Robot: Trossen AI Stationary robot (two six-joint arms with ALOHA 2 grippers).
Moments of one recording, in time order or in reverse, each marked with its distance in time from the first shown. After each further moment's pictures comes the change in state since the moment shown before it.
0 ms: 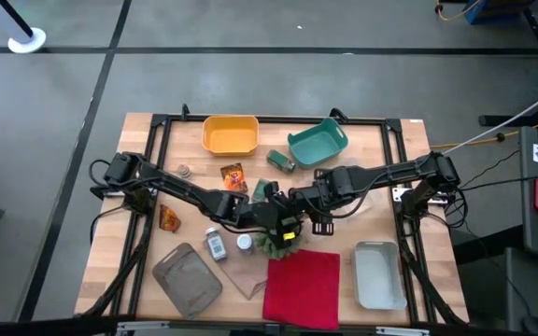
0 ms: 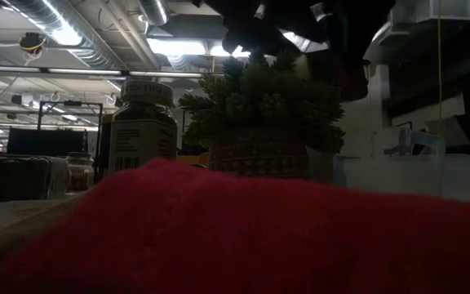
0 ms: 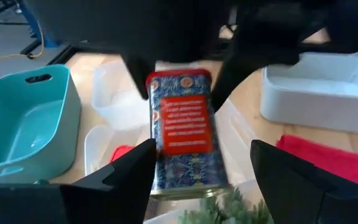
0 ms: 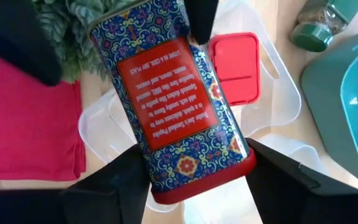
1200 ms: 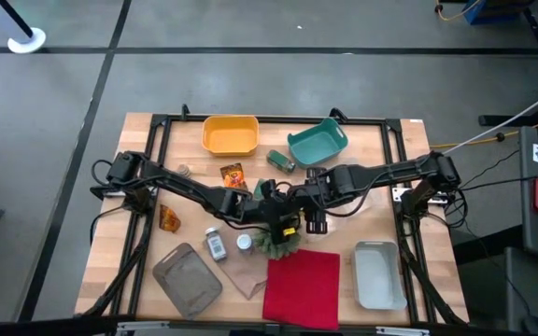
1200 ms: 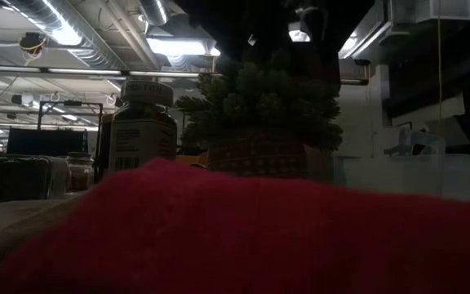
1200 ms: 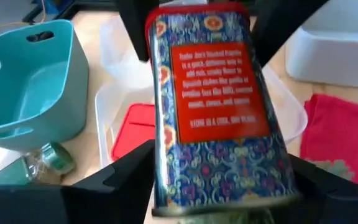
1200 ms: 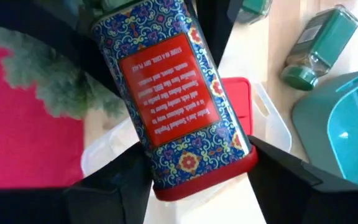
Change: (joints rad) left arm 0.035 0.008 -0.003 -0.111 0.030 -0.028; right arm -0.001 -0.001 0.003 0.115 0.025 -0.061
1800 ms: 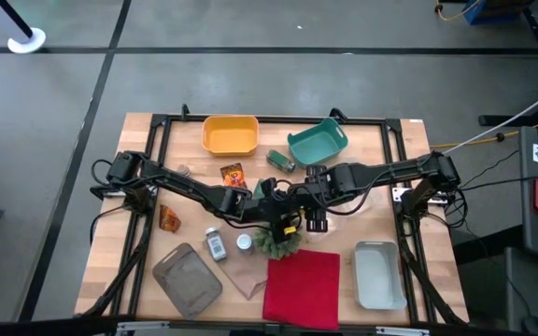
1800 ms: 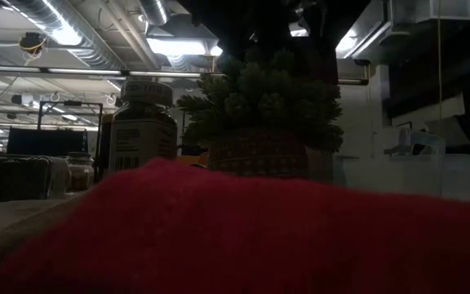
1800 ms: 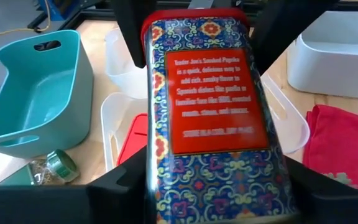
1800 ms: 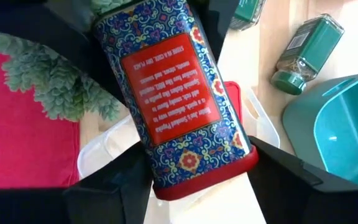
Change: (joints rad) left arm 0.008 -0.004 0.002 0.019 -0.010 0.015; right arm 0.000 0.000 0.029 -0.023 0.016 -0.017
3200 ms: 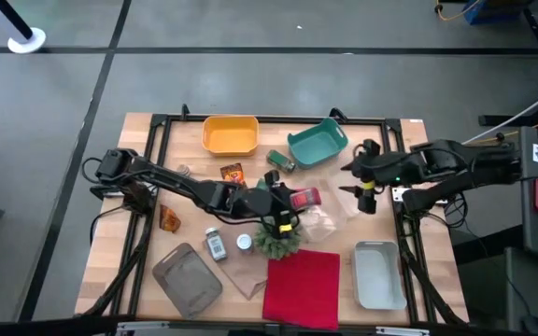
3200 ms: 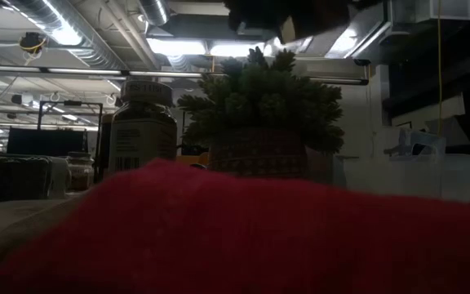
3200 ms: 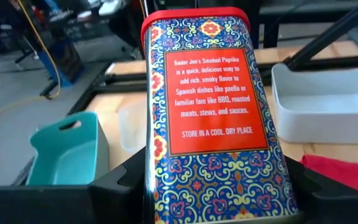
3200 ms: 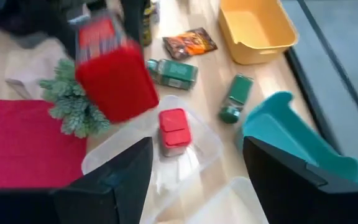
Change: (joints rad) left arm -0.016 -0.093 0.002 0.142 0.002 0.218; right arm 0.002 -0.665 -0.361 0.218 0.113 0.034
